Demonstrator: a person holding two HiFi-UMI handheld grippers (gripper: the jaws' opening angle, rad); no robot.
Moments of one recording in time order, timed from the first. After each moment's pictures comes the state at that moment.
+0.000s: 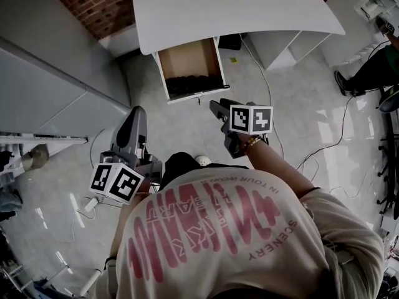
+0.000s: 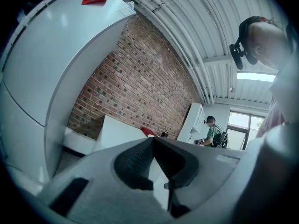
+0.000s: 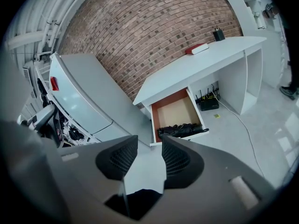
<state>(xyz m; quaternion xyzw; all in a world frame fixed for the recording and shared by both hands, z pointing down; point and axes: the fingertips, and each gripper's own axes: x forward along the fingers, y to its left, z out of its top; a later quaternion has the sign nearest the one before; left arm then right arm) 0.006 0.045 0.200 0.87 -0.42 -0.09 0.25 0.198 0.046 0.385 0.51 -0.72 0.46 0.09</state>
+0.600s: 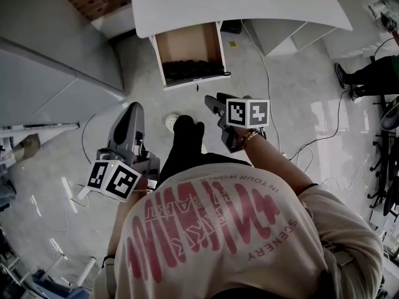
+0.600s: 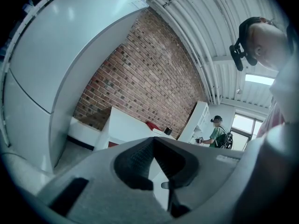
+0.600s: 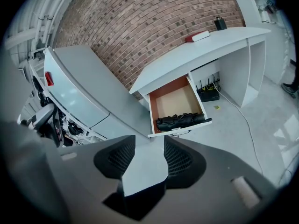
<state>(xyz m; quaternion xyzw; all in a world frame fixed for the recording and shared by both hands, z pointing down) -0.009 0.036 0.246 0.85 -0.42 -0.08 0.29 0.179 0.044 0.429 0.49 -0.71 0.49 0.13</state>
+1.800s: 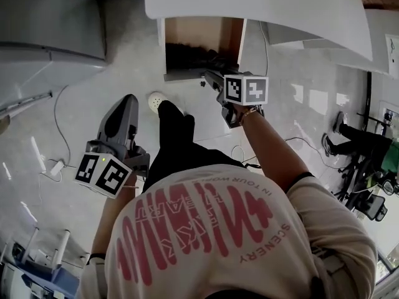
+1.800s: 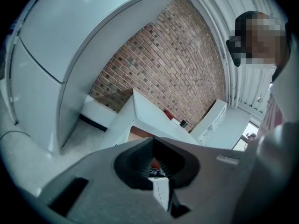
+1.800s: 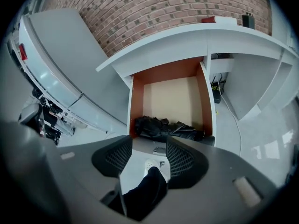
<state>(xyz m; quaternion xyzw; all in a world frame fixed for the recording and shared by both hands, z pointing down) -0.056 -0.068 0.369 0.80 -0.44 -0.03 0.41 0.170 -0.092 0.540 0.47 -0.69 0.47 0.28</state>
